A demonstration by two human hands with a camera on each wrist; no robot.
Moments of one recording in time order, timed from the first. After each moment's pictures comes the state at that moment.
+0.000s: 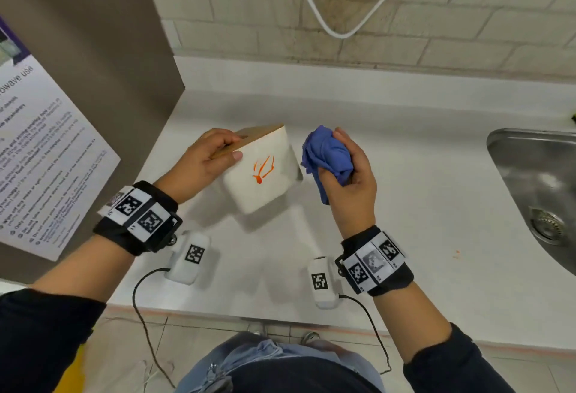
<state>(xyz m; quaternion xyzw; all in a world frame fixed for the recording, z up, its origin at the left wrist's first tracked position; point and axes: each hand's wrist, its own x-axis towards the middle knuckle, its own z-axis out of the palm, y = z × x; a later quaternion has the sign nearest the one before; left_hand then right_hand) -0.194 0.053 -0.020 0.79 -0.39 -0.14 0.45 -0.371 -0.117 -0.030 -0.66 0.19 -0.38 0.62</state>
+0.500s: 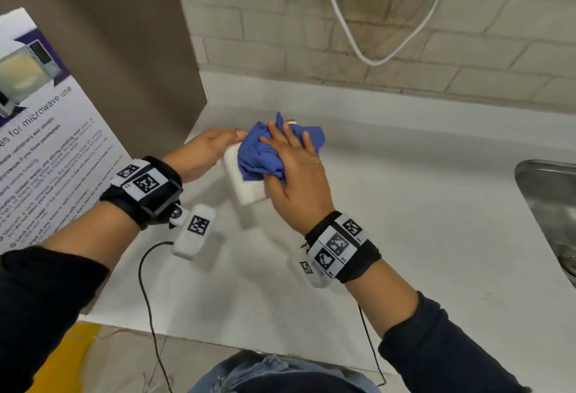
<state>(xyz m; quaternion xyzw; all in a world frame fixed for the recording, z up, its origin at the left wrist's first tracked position) -0.127 0.051 0.006 0.73 -0.32 -0.30 0.53 -0.270 -0.070 -0.002 -0.90 0.01 -0.27 0.35</state>
